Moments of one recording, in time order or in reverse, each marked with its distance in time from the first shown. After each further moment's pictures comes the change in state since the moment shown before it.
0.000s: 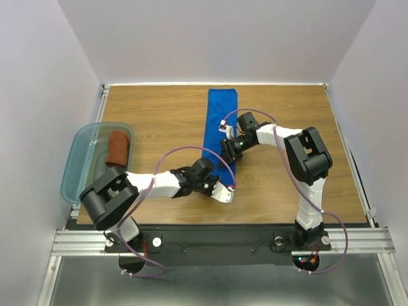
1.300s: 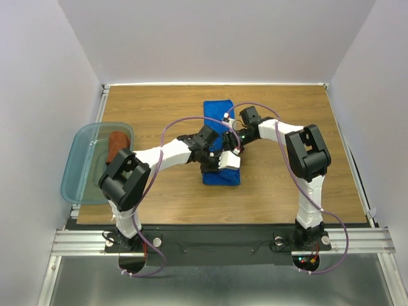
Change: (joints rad) left arm 0.179 0.197 0.489 -0.492 0.318 -0.175; right arm -0.046 0.043 0.079 0.002 -0.026 0.014
